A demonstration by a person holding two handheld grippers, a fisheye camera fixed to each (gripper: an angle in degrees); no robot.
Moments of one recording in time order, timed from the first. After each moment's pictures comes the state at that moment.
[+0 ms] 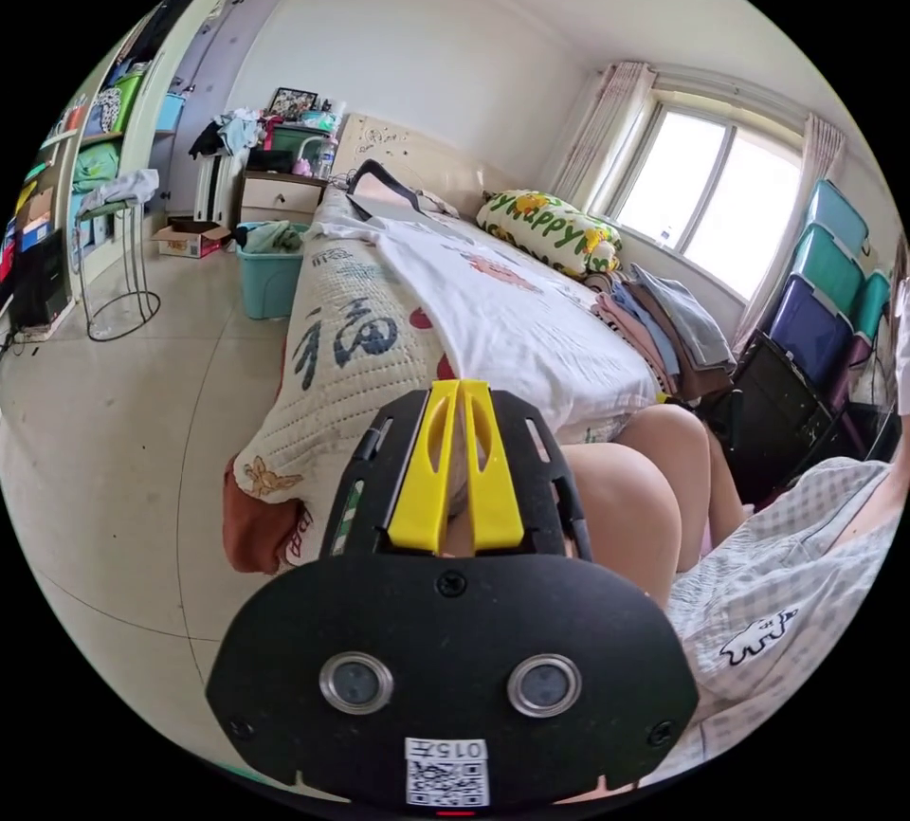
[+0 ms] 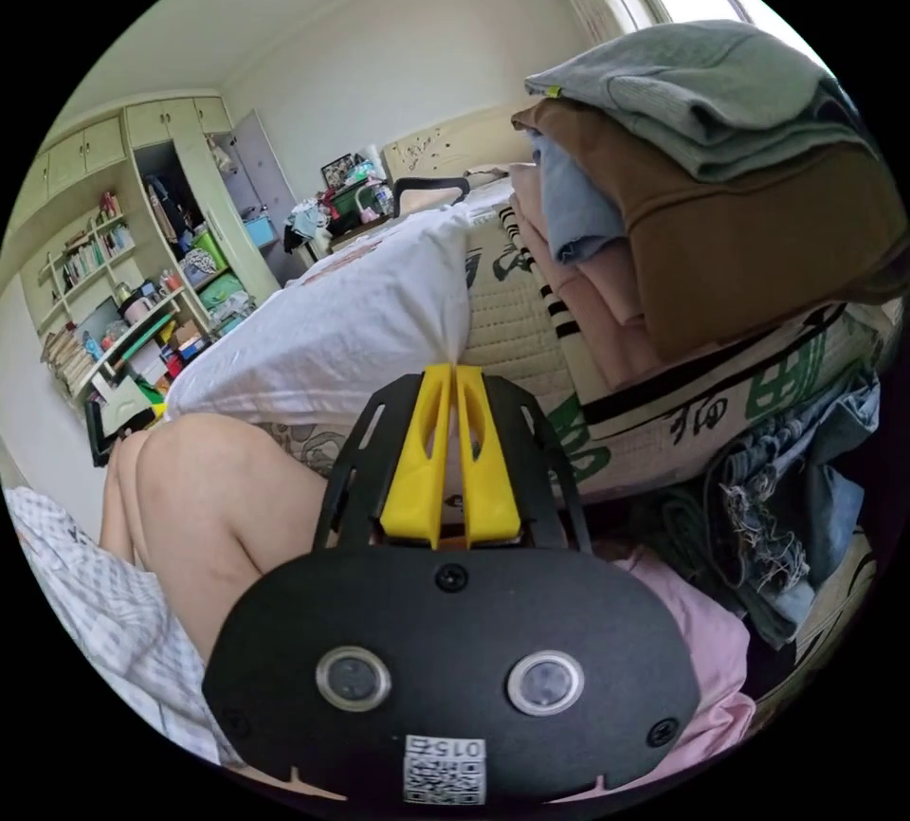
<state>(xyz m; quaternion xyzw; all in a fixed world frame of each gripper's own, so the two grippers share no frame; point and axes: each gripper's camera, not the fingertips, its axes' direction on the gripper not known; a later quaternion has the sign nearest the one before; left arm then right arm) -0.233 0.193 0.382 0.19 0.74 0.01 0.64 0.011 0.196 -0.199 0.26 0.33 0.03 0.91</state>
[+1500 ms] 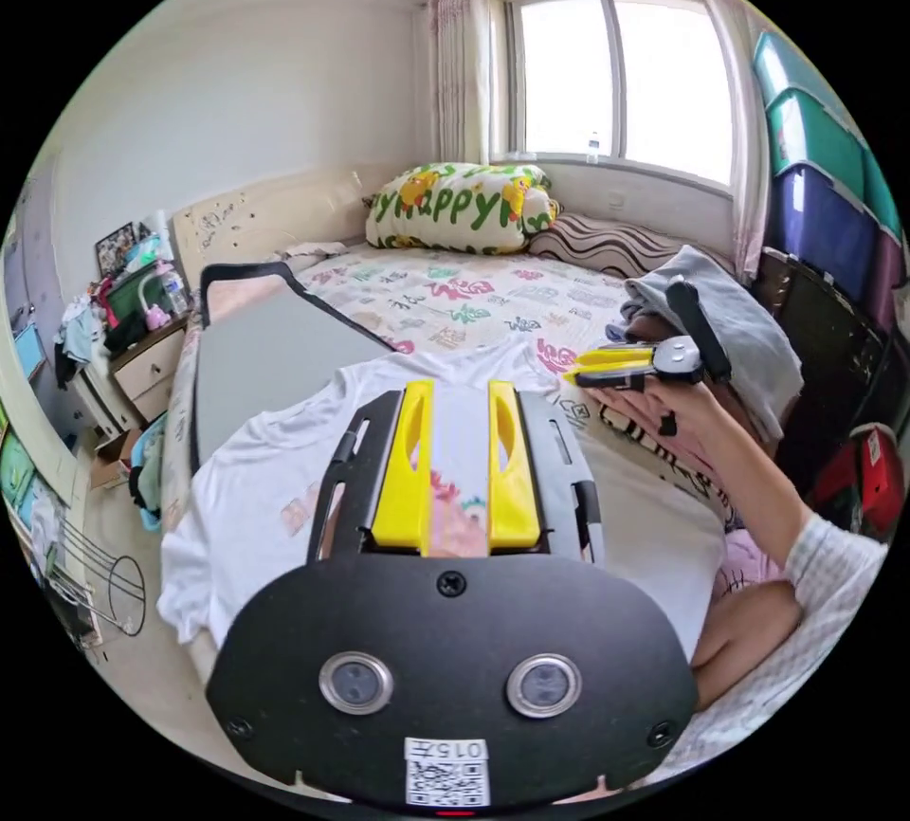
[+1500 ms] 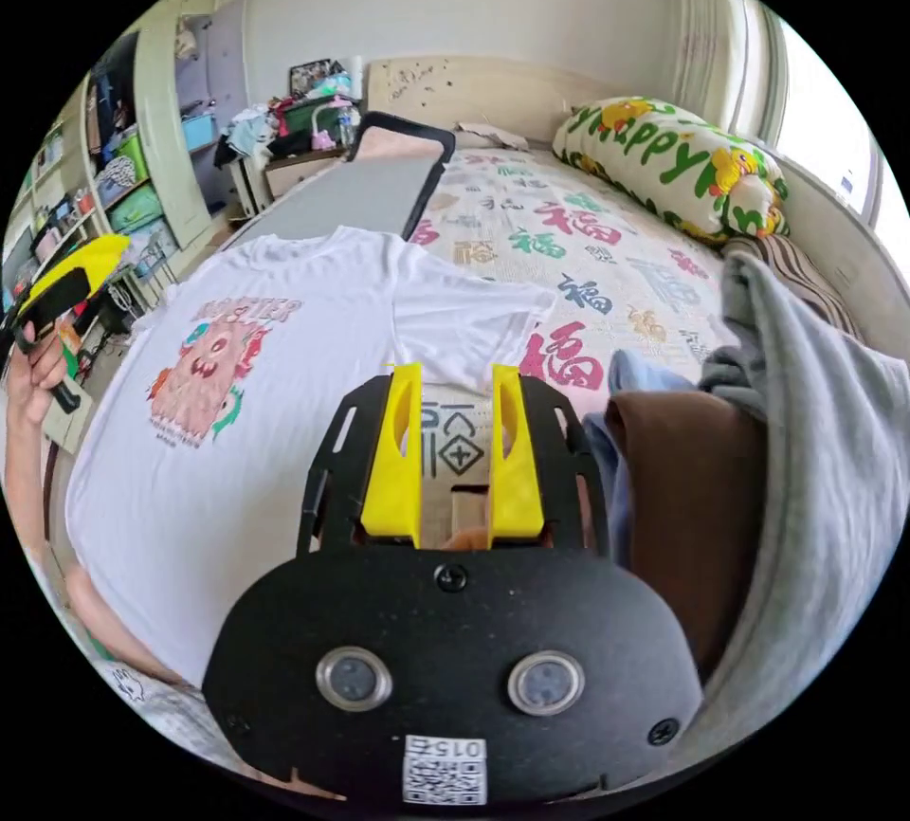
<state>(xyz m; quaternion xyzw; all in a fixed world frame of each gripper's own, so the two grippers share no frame) -0.002 -0.227 -0.036 0.31 0.68 0.23 0.63 0.138 -0.294 -0.190 0.10 0.49 0.02 0.87</state>
